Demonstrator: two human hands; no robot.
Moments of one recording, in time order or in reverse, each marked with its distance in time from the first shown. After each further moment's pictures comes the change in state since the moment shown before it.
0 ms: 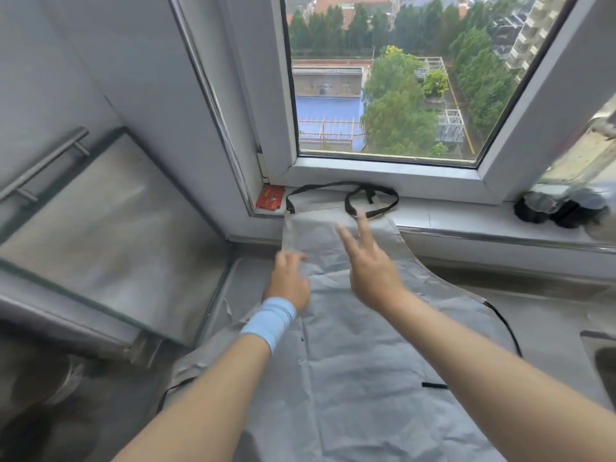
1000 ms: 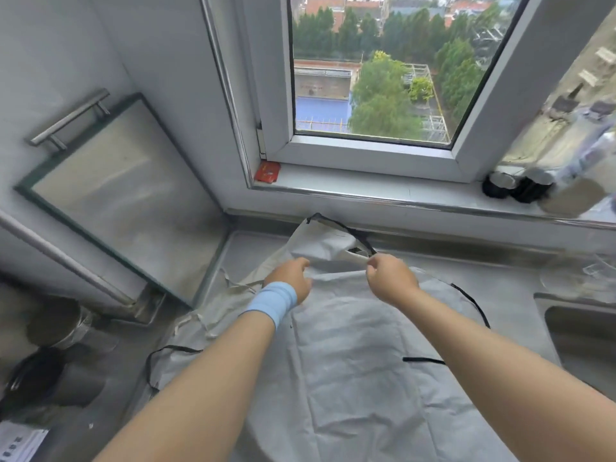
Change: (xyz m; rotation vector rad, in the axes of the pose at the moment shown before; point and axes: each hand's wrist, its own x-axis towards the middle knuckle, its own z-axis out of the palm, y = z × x) left_hand -0.074 0.002 -0.002 0.196 -0.346 -0.109; right_hand -0.095 0.008 -0.030 0.108 -0.323 0.527
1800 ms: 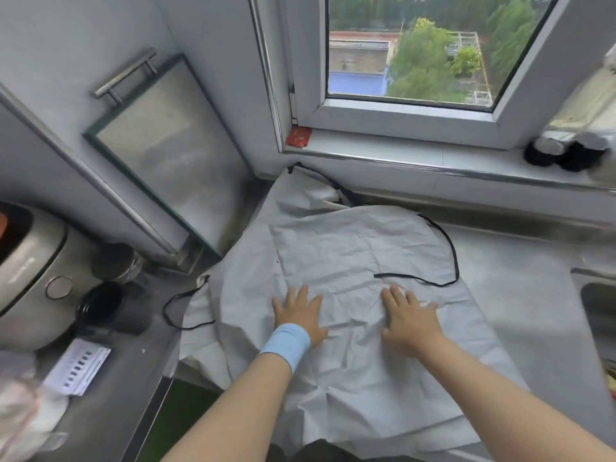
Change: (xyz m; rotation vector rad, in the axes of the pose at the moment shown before) left_hand -0.101 -0.060 0.096 0.491 -0.156 -0.083; right_hand -0.095 0.058 0.094 -0.591 -0.323 -0.182
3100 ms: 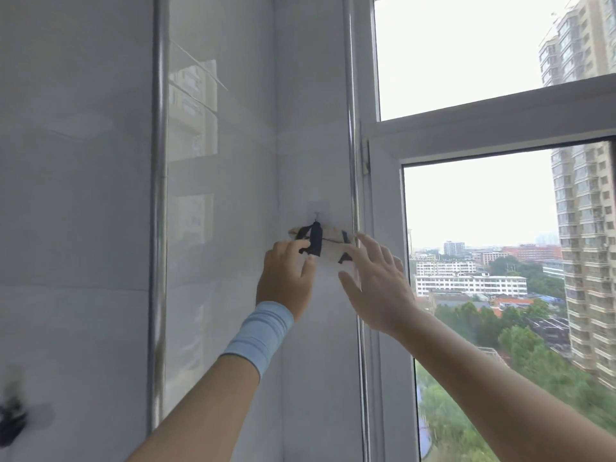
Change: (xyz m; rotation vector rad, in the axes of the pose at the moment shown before) left_hand -0.139 -0.214 -0.691 -0.529 1.707 0.375; right_hand -0.081 -0.159 -0.740 0.230 1.561 -0.493
